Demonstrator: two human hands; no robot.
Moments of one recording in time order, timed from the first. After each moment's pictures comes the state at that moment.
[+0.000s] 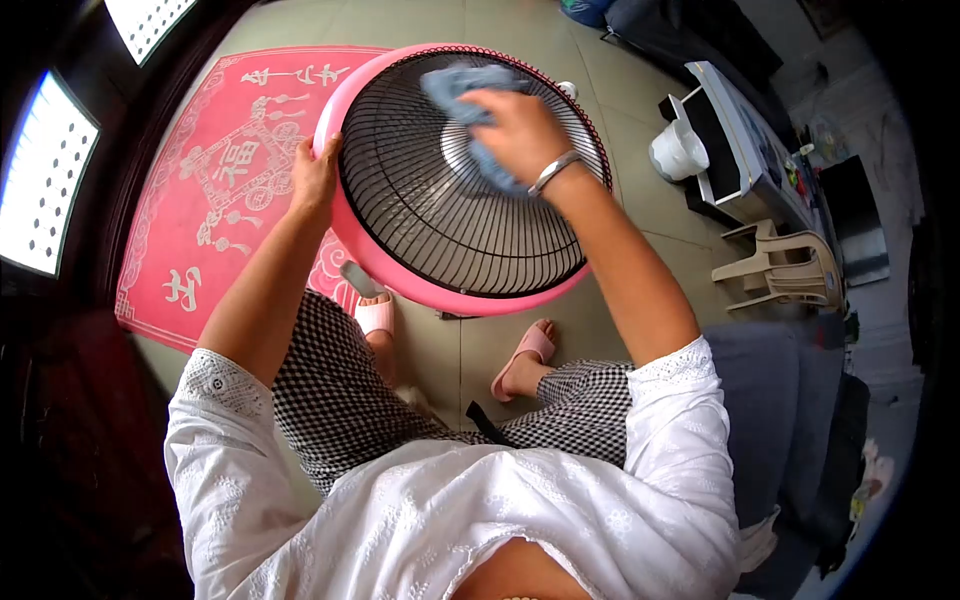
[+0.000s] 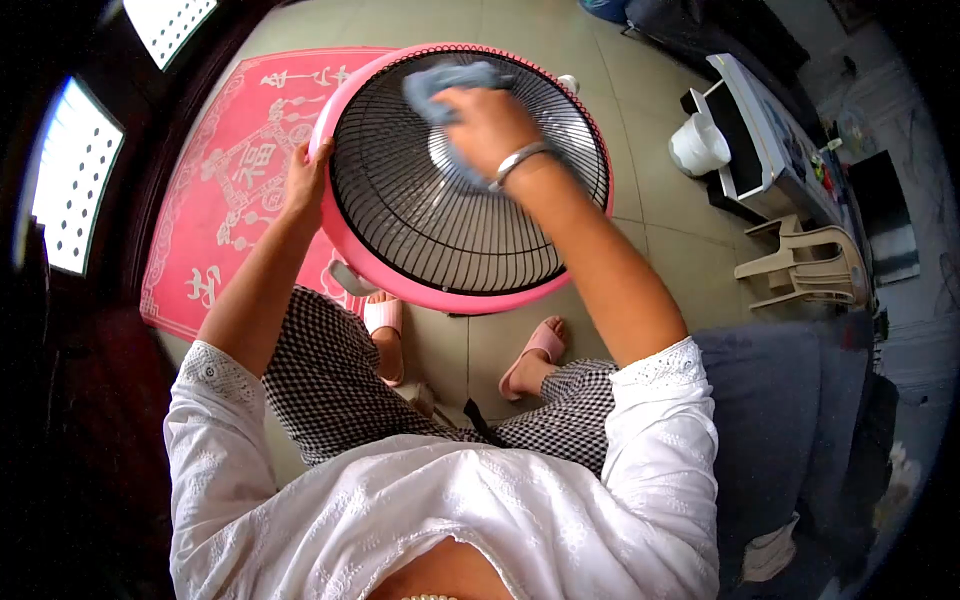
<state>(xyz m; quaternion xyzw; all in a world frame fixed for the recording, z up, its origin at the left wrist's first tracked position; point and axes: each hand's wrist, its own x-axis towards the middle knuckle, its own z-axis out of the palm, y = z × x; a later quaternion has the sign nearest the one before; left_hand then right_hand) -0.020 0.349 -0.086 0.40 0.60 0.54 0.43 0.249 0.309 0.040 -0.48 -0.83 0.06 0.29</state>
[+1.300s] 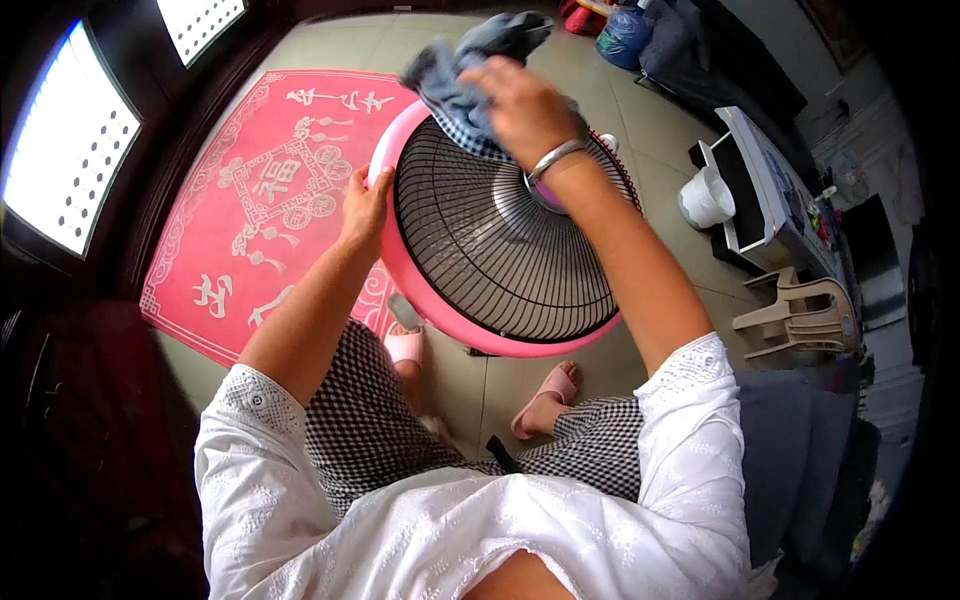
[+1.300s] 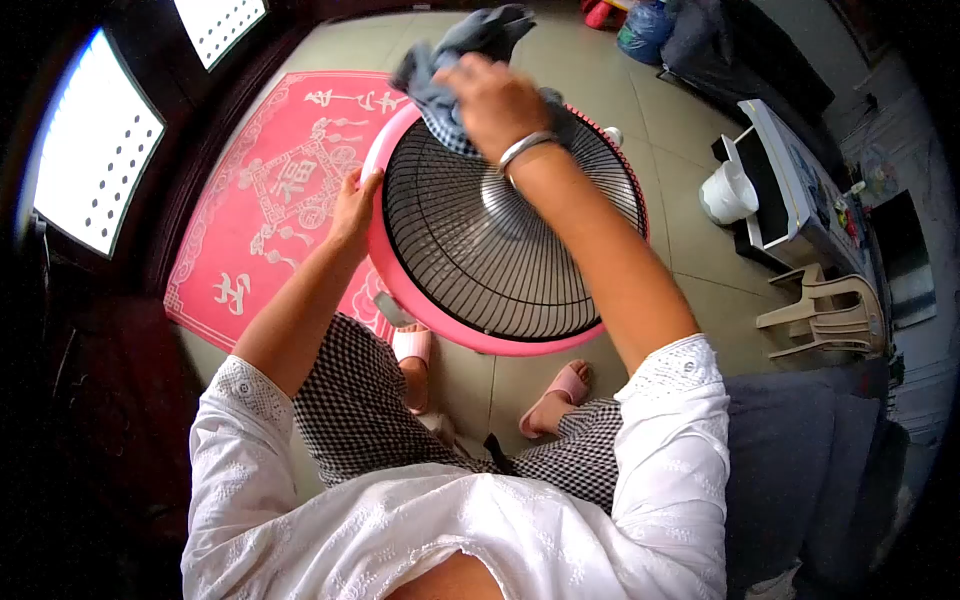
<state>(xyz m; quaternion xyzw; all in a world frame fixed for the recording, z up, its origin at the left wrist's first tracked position) -0.009 0.336 -0.064 0.36 0.58 0.56 0.47 0.204 0.368 0.073 -0.38 -0.84 -0.19 0.33</state>
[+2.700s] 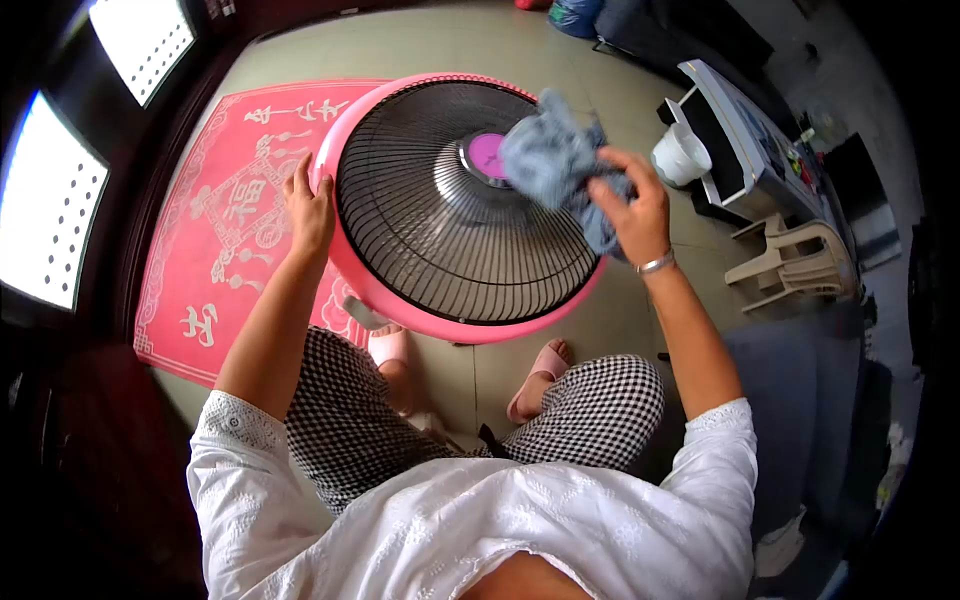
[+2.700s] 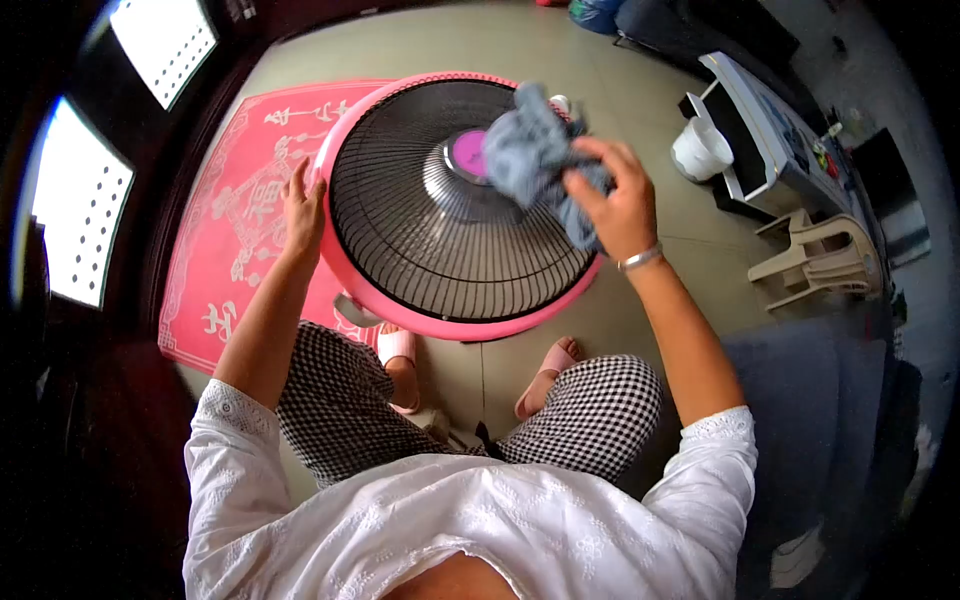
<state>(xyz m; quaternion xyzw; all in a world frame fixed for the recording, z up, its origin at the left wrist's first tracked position) -0.021 0.358 -0.082 0.55 0.63 0.50 0.22 0.368 0.230 0.046 -0.52 -0.71 0.00 0.47</state>
